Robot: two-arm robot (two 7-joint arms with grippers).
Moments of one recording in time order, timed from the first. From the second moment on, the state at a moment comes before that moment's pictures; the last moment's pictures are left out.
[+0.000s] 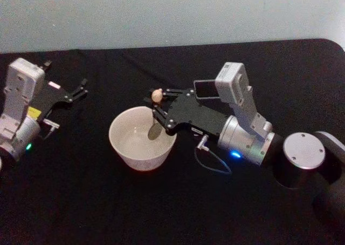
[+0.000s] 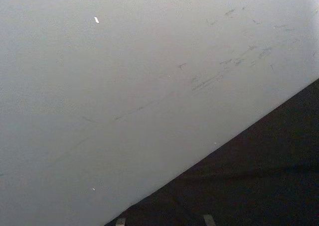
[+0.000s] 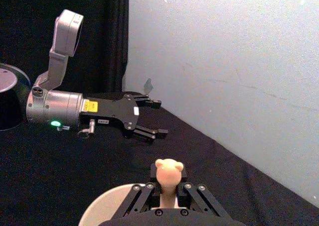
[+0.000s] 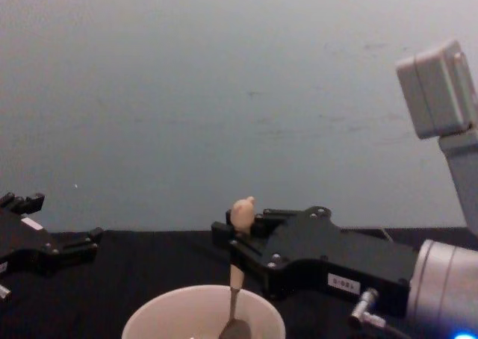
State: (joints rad) left arm -0.20 0.60 0.45 -1.41 -0.25 -0.12 0.03; right arm 0.25 0.33 -0.54 -1.47 0.27 -0.13 0.52
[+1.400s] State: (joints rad) left arm -0.20 0.60 0.45 -1.41 -0.25 -0.12 0.03; right arm 0.23 0.33 -0.58 -1.51 0.30 -0.09 0.54
